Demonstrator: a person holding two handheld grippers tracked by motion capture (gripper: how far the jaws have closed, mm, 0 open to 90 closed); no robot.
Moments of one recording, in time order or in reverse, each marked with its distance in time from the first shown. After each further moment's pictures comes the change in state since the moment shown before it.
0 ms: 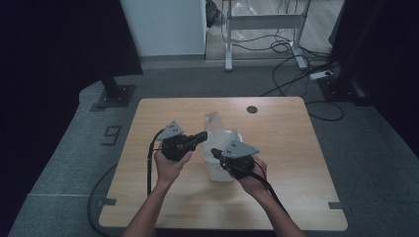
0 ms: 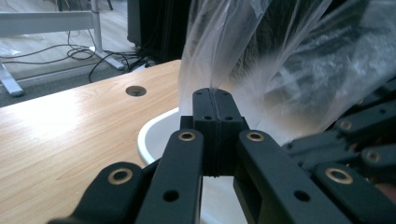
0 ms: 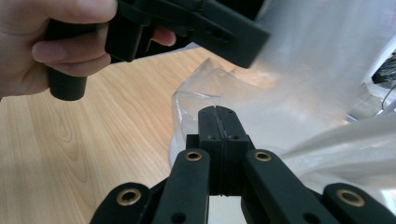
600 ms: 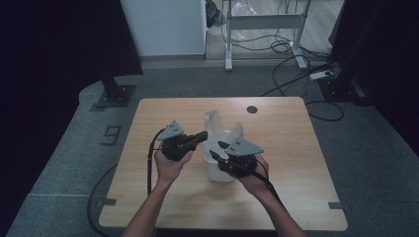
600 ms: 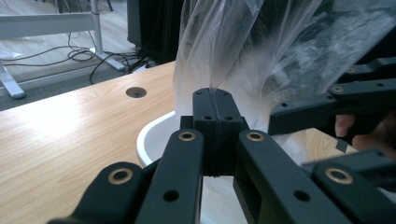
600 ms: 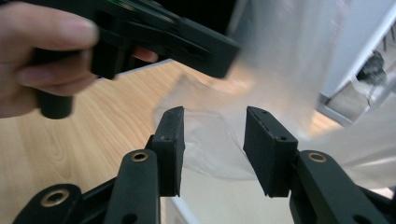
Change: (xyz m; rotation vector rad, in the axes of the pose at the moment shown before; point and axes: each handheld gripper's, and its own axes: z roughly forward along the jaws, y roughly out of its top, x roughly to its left) left arm -0.002 0.003 0.001 0.003 0.001 0.016; right arm -0.001 0.006 -0.005 -0.034 -0.036 0.036
